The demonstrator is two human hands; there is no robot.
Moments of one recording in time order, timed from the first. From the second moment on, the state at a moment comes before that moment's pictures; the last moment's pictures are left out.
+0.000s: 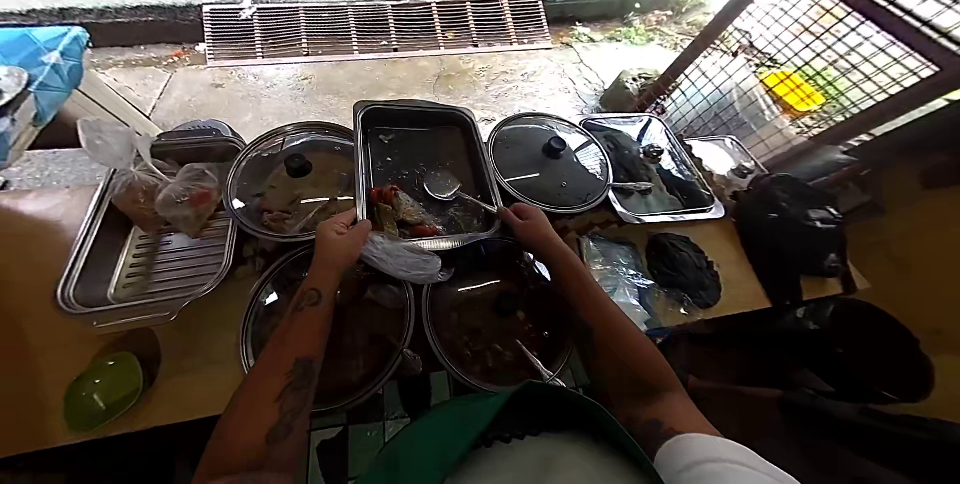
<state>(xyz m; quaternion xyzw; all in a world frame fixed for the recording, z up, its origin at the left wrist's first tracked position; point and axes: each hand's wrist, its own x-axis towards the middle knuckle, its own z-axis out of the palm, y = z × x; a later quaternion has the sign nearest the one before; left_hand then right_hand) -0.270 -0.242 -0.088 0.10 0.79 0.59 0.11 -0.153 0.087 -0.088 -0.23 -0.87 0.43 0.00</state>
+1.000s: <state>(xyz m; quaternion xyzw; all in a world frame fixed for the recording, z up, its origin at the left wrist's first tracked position) -0.130 -0.163 -0.018 0.25 0.66 0.66 0.25 0.042 0.116 0.010 -0.40 -0.64 0.62 0.20</state>
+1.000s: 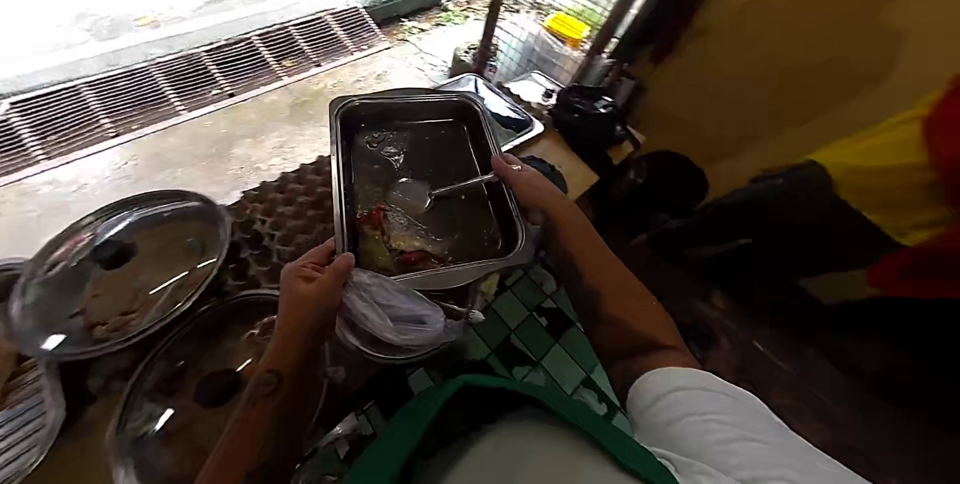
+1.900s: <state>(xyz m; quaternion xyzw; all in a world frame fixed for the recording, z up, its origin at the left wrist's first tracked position) -0.019 0.166 -0.075 0.52 0.77 0.29 0.23 0.381 0.321 -0.040 -0.61 -0.53 0.42 0.40</state>
